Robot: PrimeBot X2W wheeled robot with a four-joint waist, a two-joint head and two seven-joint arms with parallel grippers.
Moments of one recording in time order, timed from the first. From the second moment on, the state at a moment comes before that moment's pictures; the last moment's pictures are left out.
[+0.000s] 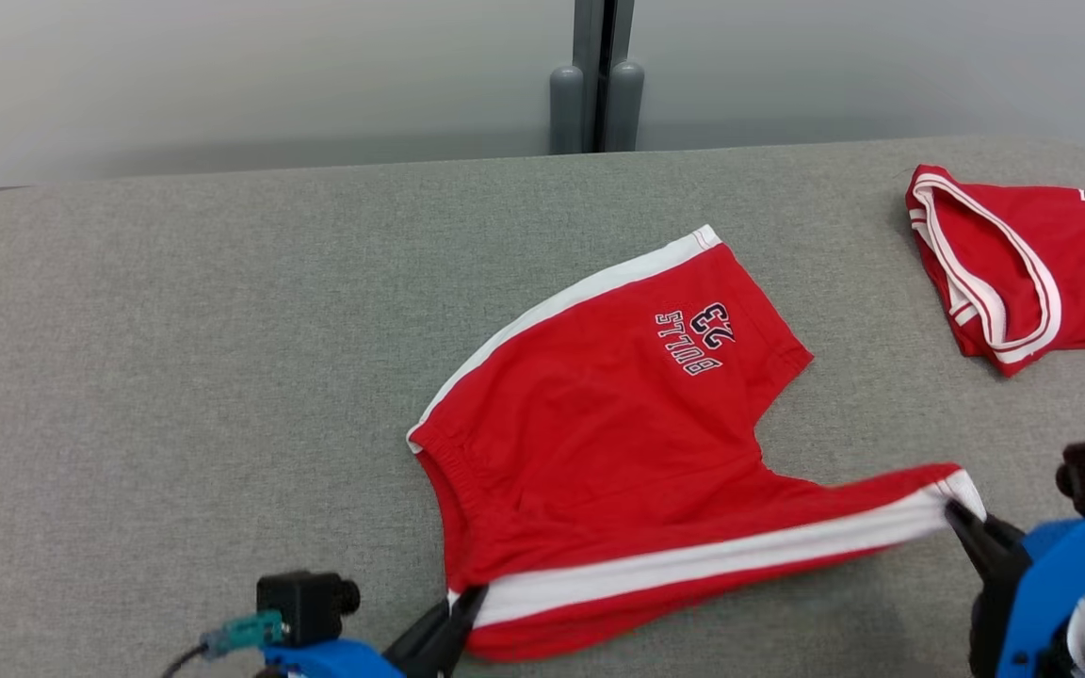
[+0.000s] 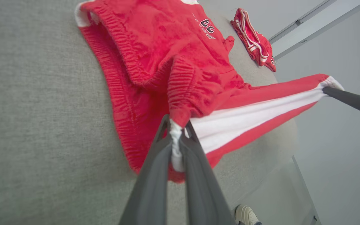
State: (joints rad) left arm 0.03 0.41 -0.65 -0.09 -0.95 0.08 0.13; right arm 0.10 -0.05 -0.19 -0.46 0.20 0.13 0.97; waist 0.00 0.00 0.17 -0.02
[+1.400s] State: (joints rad) left arm -0.52 0.15 -0.57 0.36 -0.94 0.11 0.08; right arm -0.75 -0.08 -0.08 0.36 0.03 0.13 0.50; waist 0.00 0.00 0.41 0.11
